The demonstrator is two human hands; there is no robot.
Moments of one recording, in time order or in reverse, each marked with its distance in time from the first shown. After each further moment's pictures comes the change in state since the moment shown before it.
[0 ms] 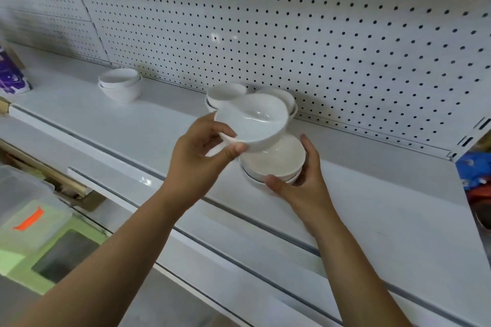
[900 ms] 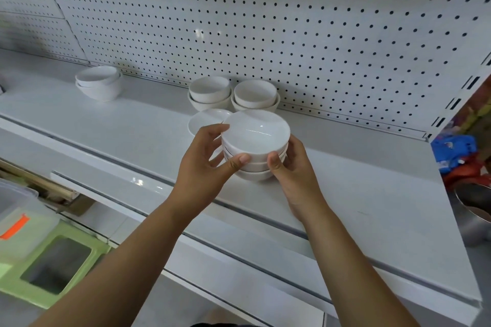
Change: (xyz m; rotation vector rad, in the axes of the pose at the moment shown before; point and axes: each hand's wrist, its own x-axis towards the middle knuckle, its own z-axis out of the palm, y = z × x) left_hand -0.026 -0.009 0.027 -0.001 -0.072 -0.228; right_hand -0.002 -0.002 -0.003 0.112 0.057 0.015
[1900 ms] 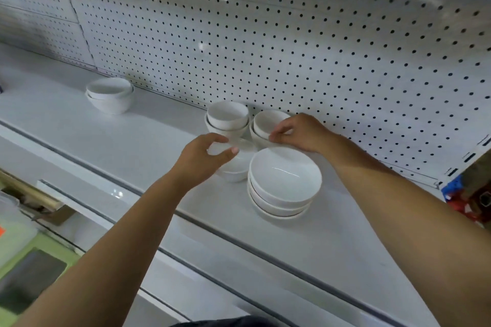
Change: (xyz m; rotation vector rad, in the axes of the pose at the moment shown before) left_hand 0.108 -0.022 -0.069 0.458 -0.037 -0.216; right_hand 0.189 -0.062 0.009 -1.184 -0.351 0.002
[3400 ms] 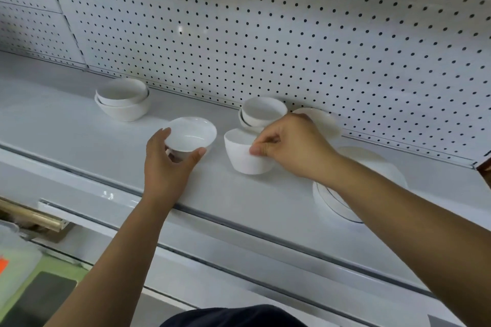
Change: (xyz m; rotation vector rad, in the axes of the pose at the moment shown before) left_hand 0.022 -0.113 -0.102 -0.241 0.319 -0.055; right_hand -0.021 -0.170 0.074 0.129 0.161 0.022
